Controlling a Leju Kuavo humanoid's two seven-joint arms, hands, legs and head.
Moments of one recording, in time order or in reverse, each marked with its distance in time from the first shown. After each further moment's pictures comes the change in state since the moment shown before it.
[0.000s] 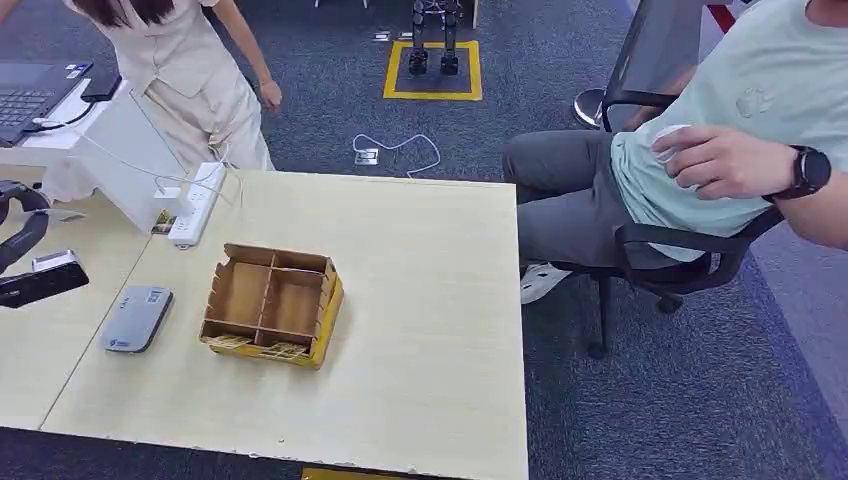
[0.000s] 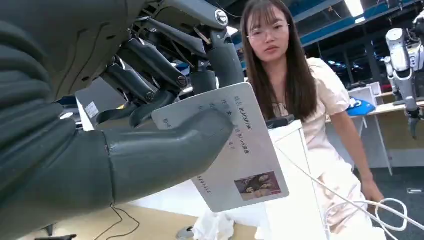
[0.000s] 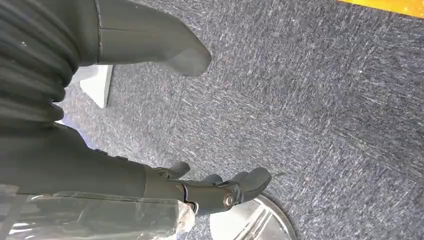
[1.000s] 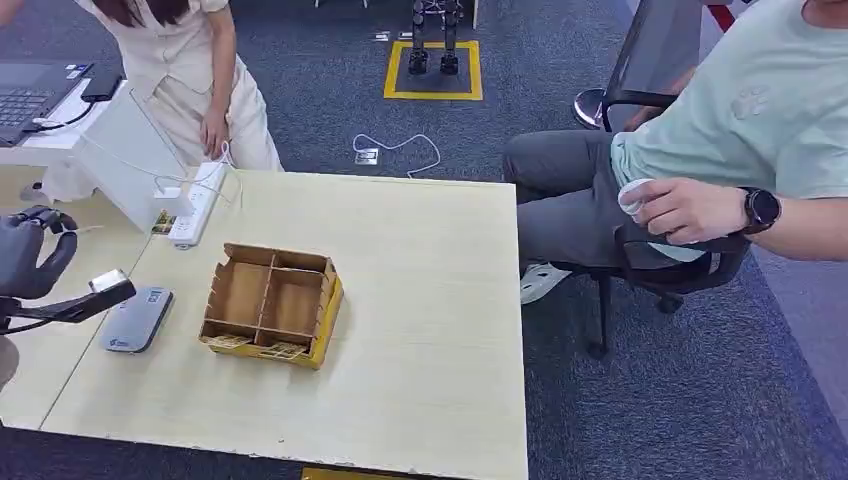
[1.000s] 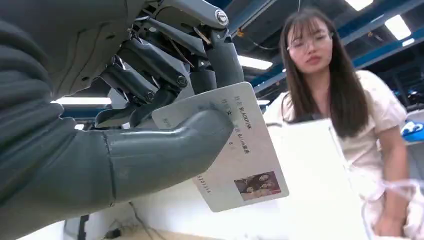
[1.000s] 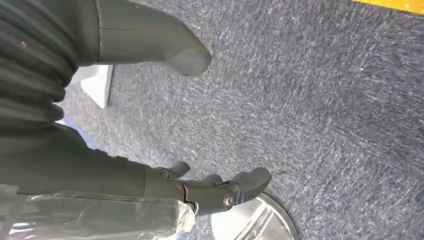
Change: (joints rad) left arm 0.010 -0.179 0.000 0.159 -0.286 0.371 0.092; right arm 0.000 0.008 -0.044 0.000 0.042 -0.013 0.002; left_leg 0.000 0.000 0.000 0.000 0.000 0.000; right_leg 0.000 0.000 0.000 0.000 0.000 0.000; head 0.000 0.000
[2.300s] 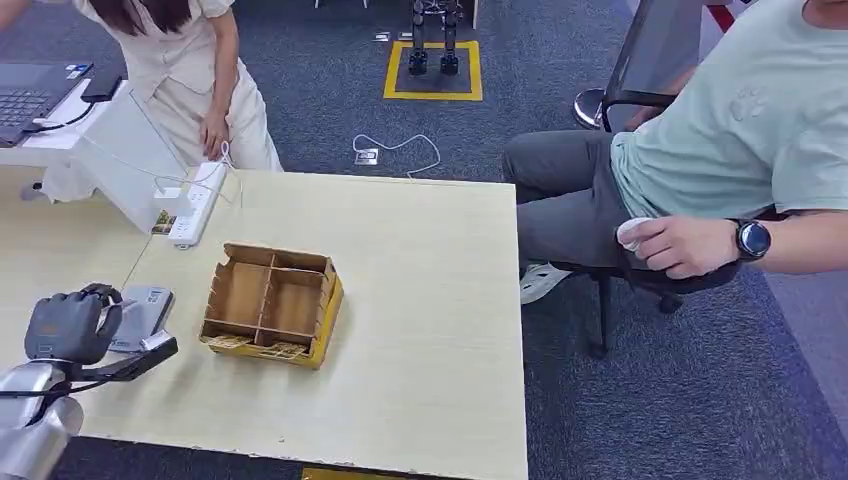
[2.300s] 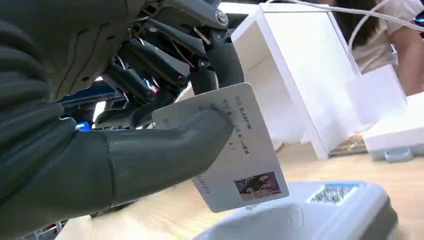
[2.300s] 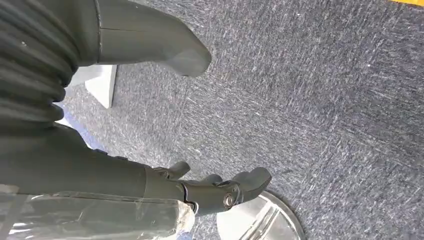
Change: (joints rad) left arm 0.039 -0.156 0.000 0.336 -0.126 0.210 0.037; right arm 0.003 0.007 -0.055 0.000 0.055 -0.011 0.009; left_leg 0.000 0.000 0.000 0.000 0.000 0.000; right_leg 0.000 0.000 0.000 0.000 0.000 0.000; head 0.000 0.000
